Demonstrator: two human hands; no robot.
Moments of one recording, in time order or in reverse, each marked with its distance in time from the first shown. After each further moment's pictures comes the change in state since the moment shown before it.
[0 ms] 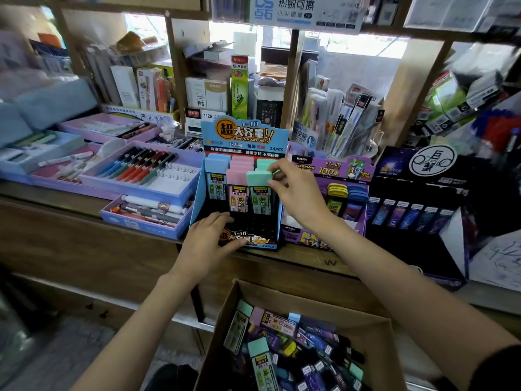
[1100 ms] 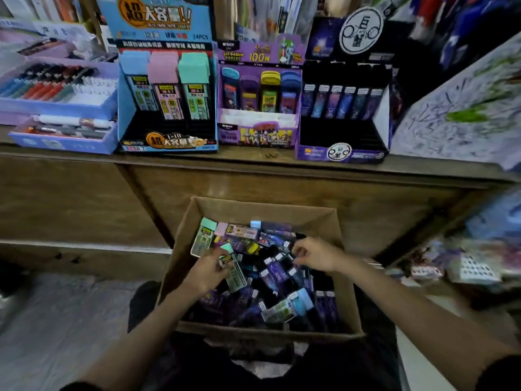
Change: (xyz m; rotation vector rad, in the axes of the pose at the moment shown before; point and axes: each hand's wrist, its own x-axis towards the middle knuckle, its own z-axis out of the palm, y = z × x) left_hand -0.161 0.015 0.166 -0.232 -0.596 -0.243; right_hand -0.287 0.133 0.000 -0.156 -0.842 0.637
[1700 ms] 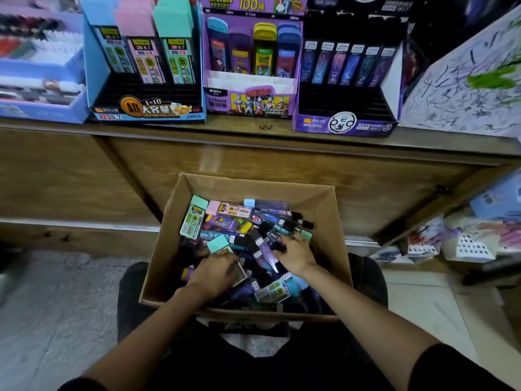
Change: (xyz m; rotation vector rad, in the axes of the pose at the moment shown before) left_hand -0.002 -0.005 0.049 0.372 -0.112 0.120; right_hand 0.036 0.010 0.088 0.162 0.164 0.211
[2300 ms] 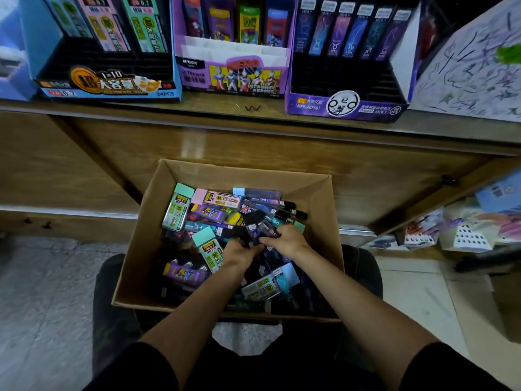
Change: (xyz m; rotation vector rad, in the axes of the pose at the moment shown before) left_hand 0.061 0.065 0.033 -0.847 0.055 -0.579; right_hand 0.031 0.009 -0.004 0.311 -0.072 0.084
